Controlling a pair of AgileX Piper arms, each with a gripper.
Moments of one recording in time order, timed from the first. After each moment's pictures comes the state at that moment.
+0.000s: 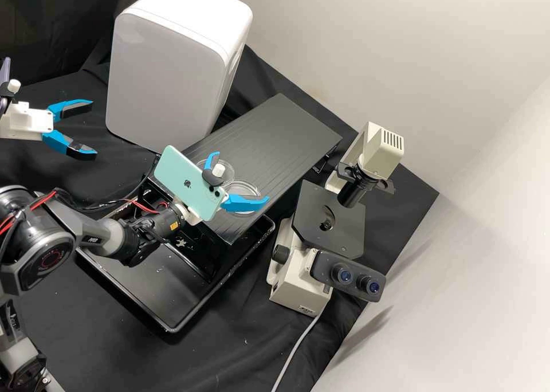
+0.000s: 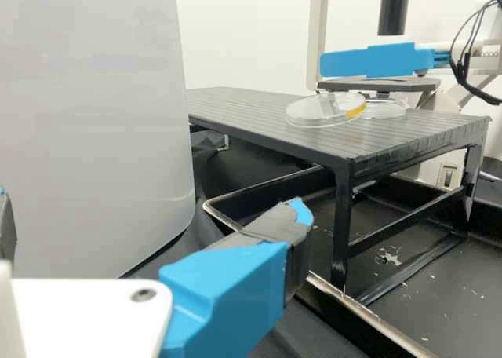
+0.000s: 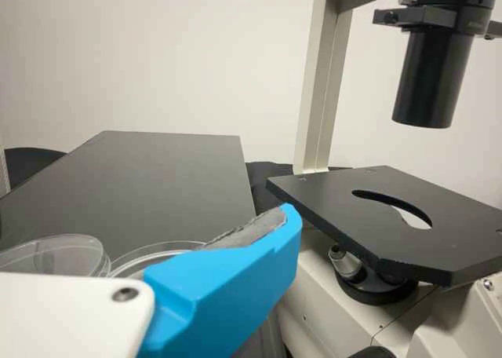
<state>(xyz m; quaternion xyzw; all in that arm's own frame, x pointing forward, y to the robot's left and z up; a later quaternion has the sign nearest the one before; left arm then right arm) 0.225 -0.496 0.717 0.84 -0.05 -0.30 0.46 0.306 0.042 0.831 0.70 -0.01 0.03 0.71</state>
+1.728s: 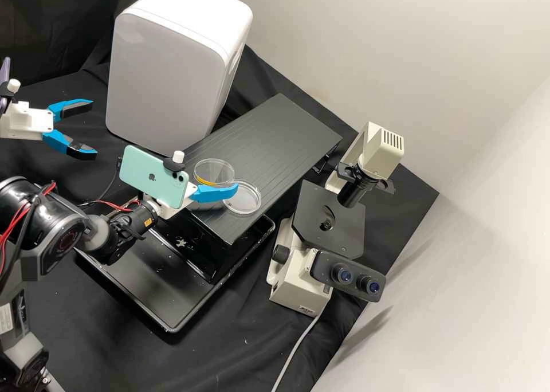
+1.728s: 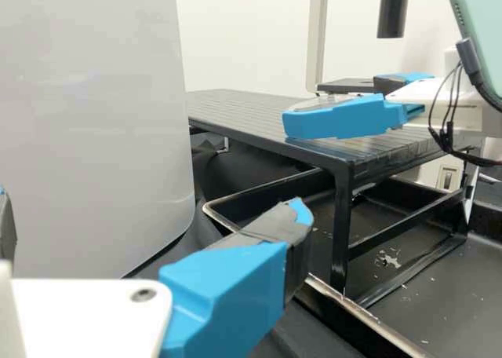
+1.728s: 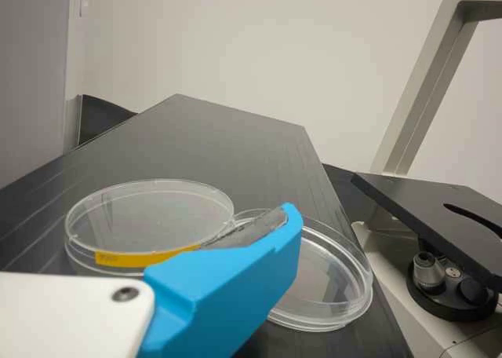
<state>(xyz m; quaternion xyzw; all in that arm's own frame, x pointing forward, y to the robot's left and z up) 0.225 -0.497 0.717 0.84 -0.05 -0.30 0.46 0.290 0.055 0.774 0.63 0.05 0.01 0.77</state>
